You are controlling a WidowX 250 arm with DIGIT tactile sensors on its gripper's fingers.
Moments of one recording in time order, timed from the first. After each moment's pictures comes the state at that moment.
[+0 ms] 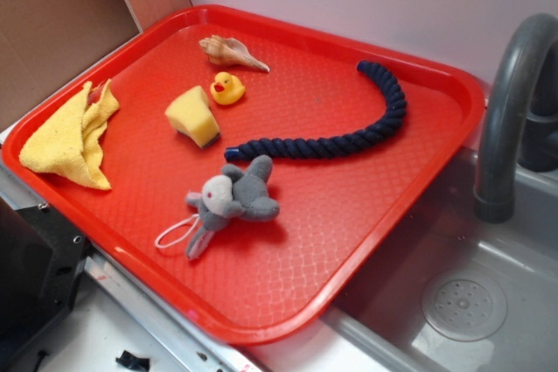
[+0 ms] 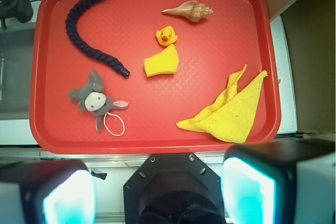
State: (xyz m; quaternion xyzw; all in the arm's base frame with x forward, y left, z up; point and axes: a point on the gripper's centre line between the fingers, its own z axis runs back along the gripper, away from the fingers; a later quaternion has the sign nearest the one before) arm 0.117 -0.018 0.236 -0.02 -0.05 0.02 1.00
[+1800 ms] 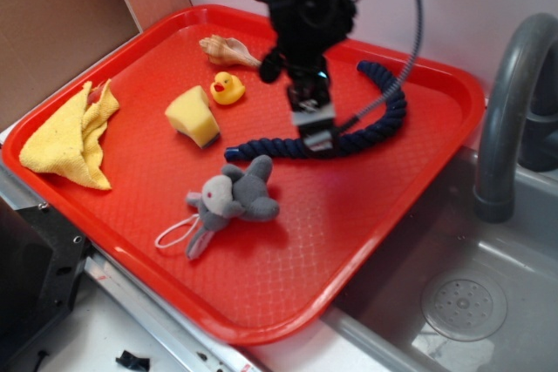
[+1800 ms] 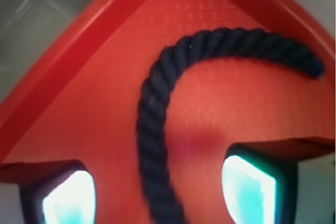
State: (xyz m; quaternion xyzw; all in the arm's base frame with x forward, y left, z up) arm 0.276 -0.127 0.047 -0.05 -0.03 -0.36 0.93
